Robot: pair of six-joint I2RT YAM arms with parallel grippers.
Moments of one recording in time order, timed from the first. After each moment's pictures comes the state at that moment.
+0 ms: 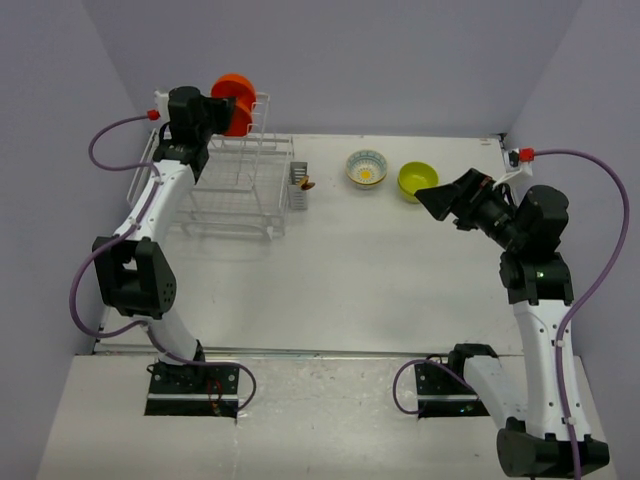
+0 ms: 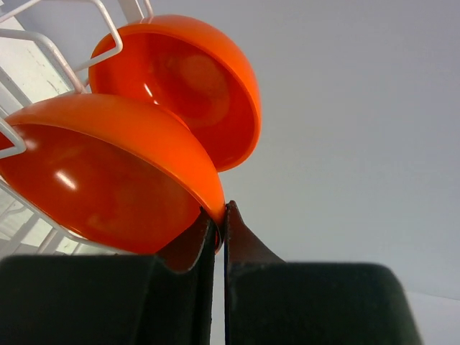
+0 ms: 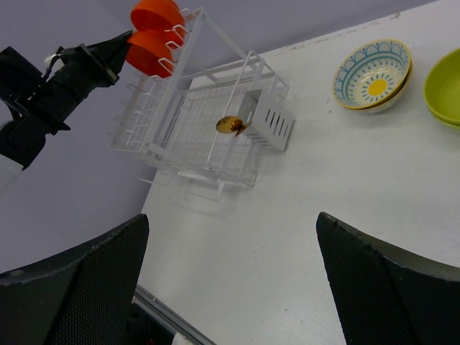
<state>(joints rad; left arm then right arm) -0.10 1.75 1.62 -0.10 -0.07 -1.40 -0.03 0.83 1.07 -0.42 -0.57 0.62</state>
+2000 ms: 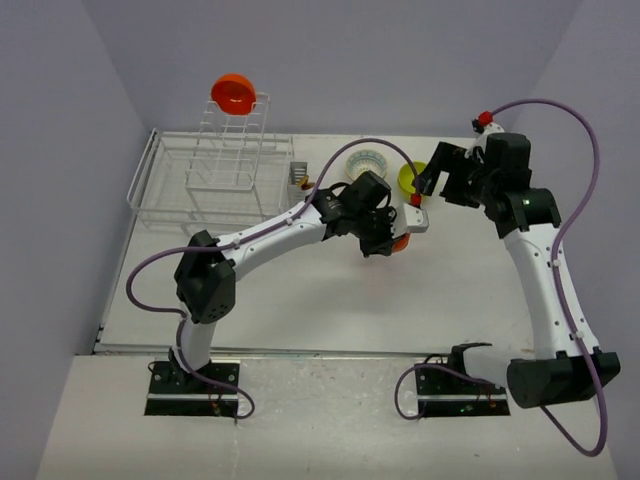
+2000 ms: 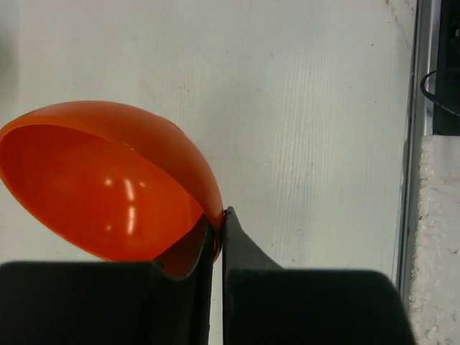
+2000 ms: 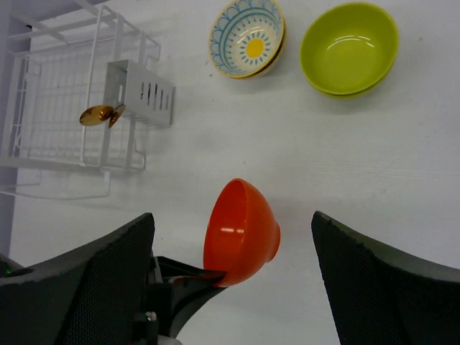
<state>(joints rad) -0.94 1.95 1.76 -0.58 0.45 0.39 0.10 1.19 1.43 -0.79 -0.22 0.40</state>
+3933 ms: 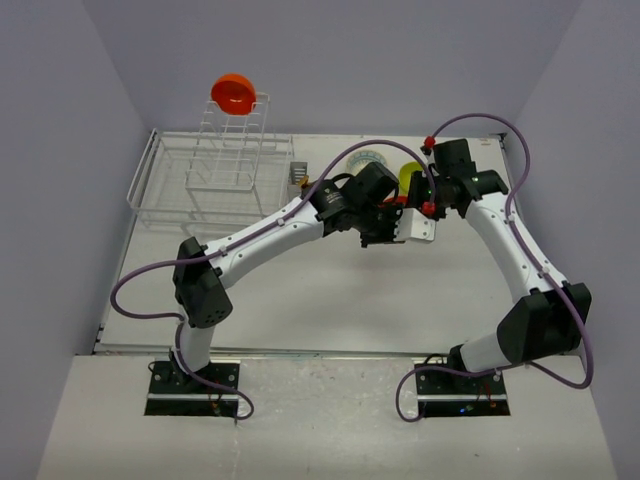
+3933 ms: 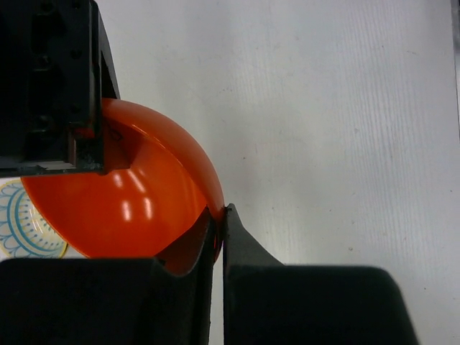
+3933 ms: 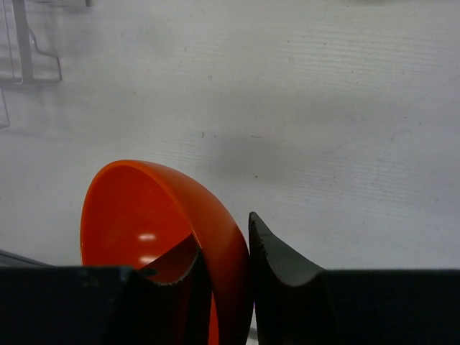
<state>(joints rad) -0.98 1.95 1.95 -0.82 0.32 0.72 0.22 1.46 1.38 -0.88 -0.15 0.32</state>
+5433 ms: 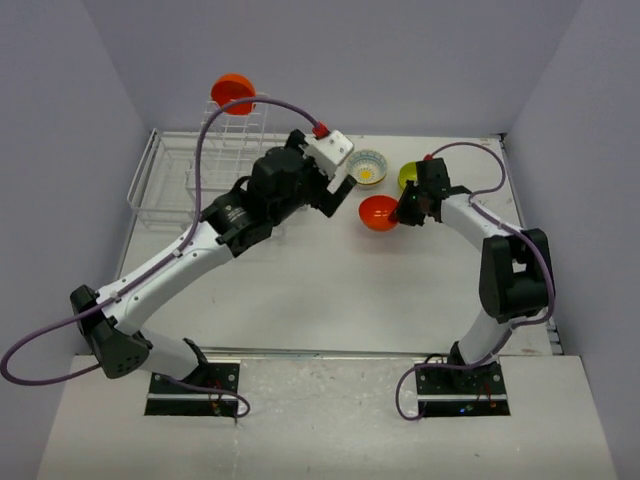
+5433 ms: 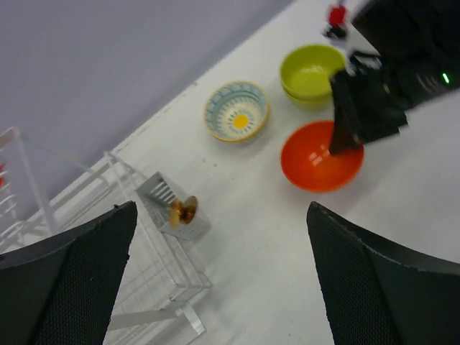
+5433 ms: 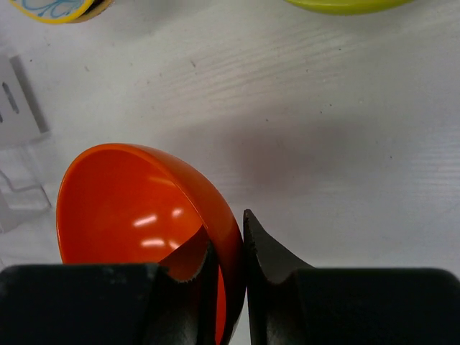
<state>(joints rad) -0.88 1.42 1.47 -0.37 -0.19 0.28 0.20 1.69 1.18 -0.42 -0.12 0.61</state>
